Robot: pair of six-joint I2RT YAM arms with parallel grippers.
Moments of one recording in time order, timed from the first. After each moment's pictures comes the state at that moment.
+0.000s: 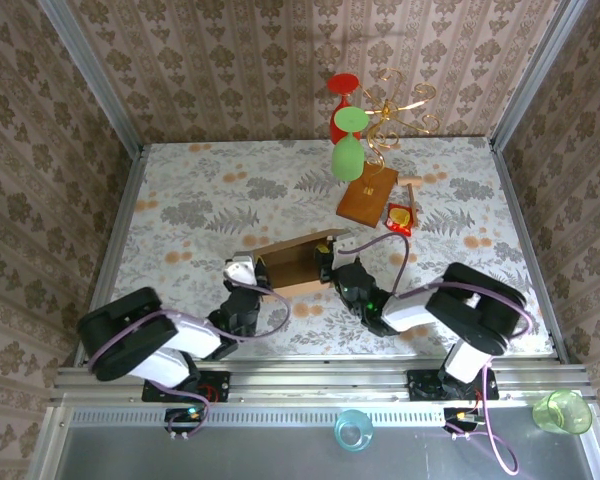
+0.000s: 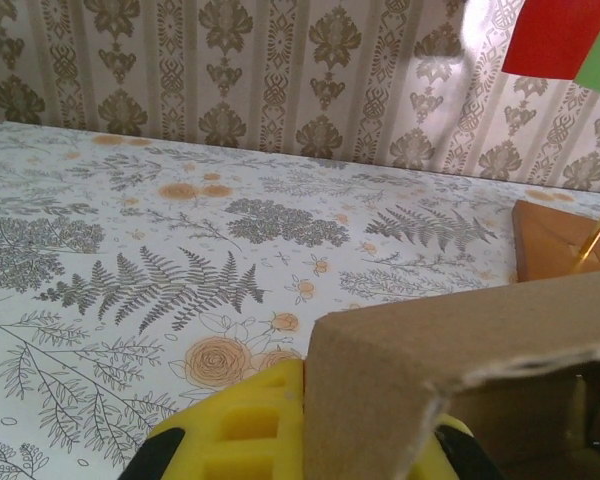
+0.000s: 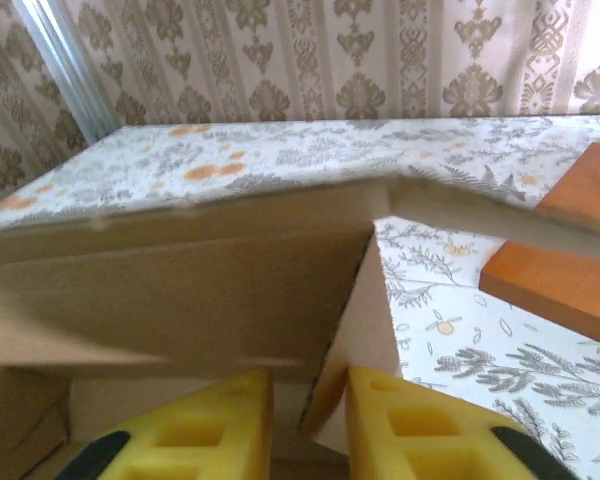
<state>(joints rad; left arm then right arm) -1.04 1.48 0.15 1.21 -0.90 -0.28 0.91 1.63 0.49 0.93 0.57 0.29</state>
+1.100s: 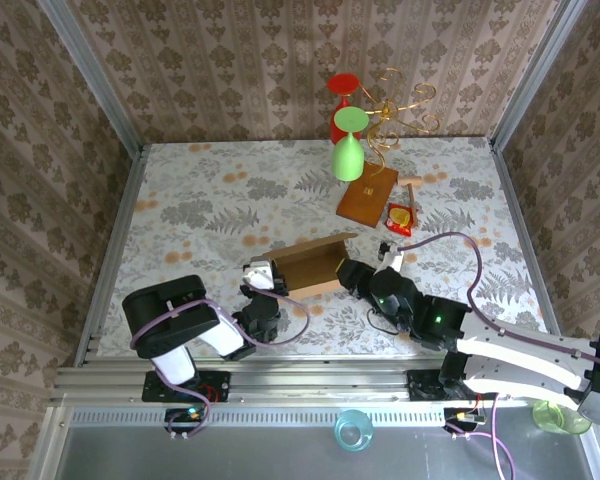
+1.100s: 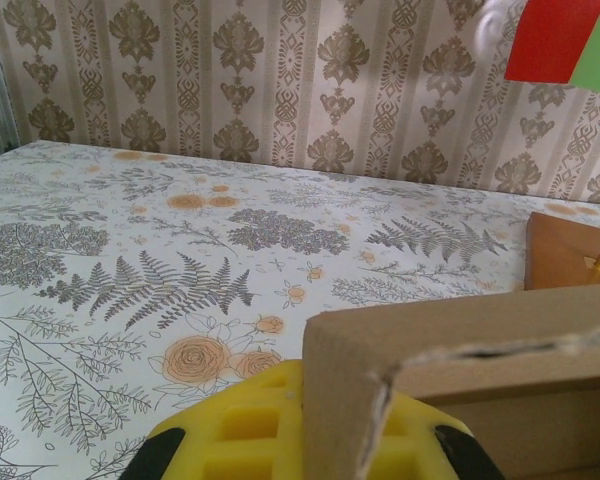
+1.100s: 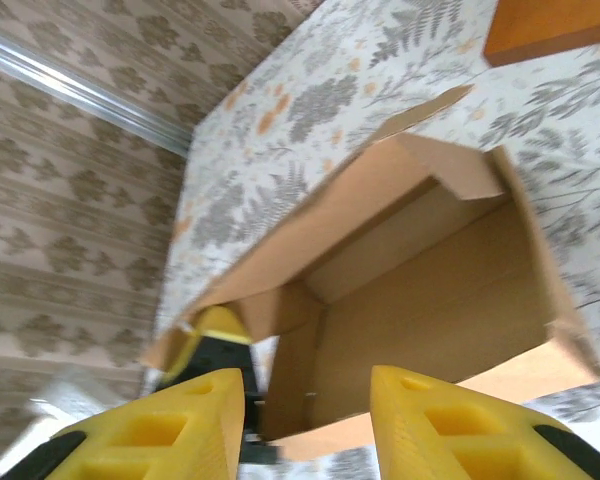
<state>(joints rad) -1.16 1.69 0.26 1.34 -1.10 -0.23 1.04 0.90 0.59 -0.13 0.49 1.18</state>
